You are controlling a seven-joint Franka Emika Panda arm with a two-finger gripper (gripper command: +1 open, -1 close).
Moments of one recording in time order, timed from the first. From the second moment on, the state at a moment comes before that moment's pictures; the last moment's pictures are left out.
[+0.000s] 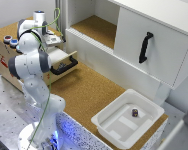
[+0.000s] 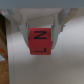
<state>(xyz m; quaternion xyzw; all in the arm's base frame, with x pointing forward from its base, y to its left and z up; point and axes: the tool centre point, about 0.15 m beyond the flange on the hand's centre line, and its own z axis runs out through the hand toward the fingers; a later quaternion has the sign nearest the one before) 0.257 0.337 0.360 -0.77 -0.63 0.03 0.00</state>
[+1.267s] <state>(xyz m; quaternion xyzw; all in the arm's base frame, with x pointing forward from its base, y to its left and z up) 0.287 0.341 0.381 -0.76 -0.64 -0.02 0.02</state>
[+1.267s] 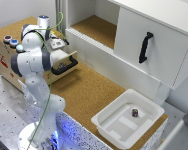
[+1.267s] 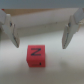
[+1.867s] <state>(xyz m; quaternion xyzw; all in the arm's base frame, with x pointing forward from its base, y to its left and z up) 0.320 0.354 0.484 -0.79 -0.60 -0.11 0.04</state>
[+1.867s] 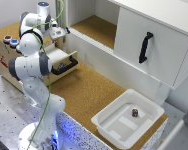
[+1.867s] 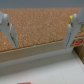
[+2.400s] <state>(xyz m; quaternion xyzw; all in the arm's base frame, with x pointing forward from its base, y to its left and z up) 0.327 0.358 0.490 -0.80 -0.59 -0.11 0.04</state>
